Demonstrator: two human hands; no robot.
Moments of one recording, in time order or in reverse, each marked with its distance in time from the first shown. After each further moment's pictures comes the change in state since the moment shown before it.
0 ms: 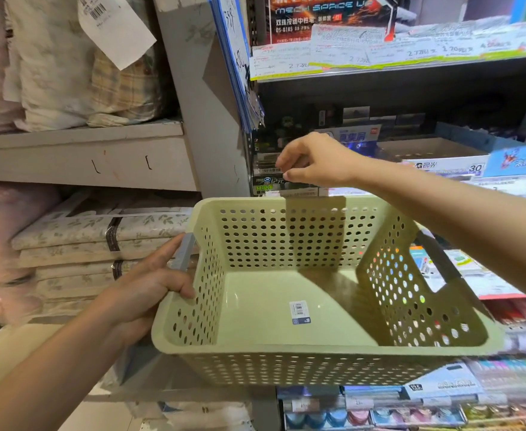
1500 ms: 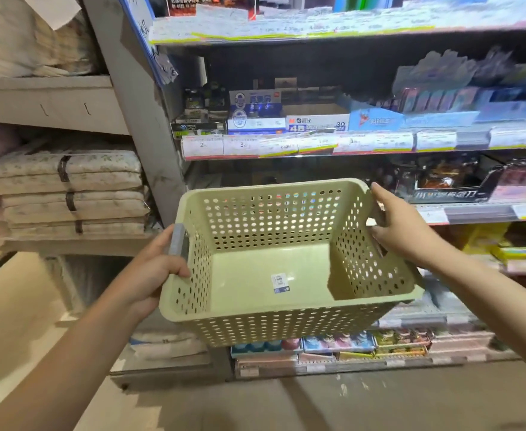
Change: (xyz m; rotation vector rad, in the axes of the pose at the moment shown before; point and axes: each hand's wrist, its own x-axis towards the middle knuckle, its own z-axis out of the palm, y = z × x) left_hand -0.110 -0.085 0.155 -0.029 0.009 0.036; right_hand -0.335 0.082 -0.047 -0.008 0.153 0.518
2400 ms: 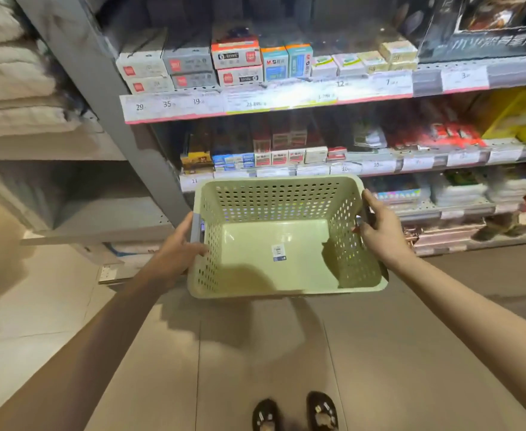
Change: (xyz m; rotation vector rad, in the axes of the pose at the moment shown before) left_hand 0.077 -0.206 0.045 0.243 -0.101 -0.187; right_hand -0.066 0.170 0.196 0.320 -0.059 0.340
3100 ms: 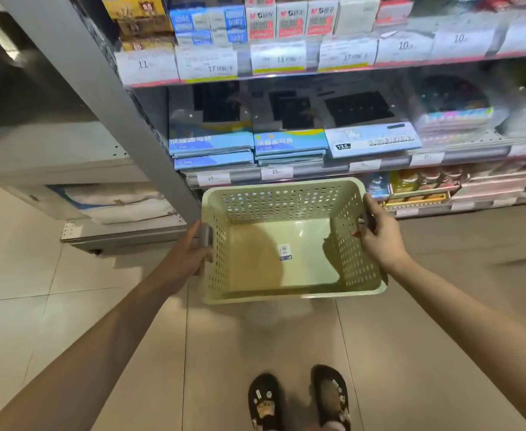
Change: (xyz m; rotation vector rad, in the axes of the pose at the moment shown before) left_hand 0.140 -0.245 0.051 0.013 0.013 -0.173; right_hand 0.019 0.214 0.166 0.019 -0.086 0.084
